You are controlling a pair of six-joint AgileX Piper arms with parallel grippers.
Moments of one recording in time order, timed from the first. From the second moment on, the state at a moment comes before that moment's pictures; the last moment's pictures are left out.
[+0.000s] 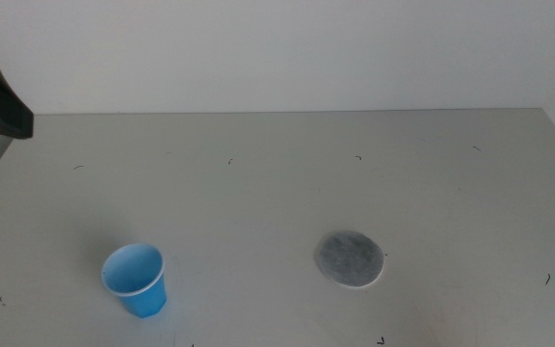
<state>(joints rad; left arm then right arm) -0.04 1.11 -1.37 -0.15 1.27 -0.04 -0.06 -0.02 0.03 -0.03 0.14 0.03</state>
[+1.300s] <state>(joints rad) -0.15 1.69 -1.13 -0.10 1.05 0.01 -0.06 -0.02 0.03 -0.03 0.14 0.03</state>
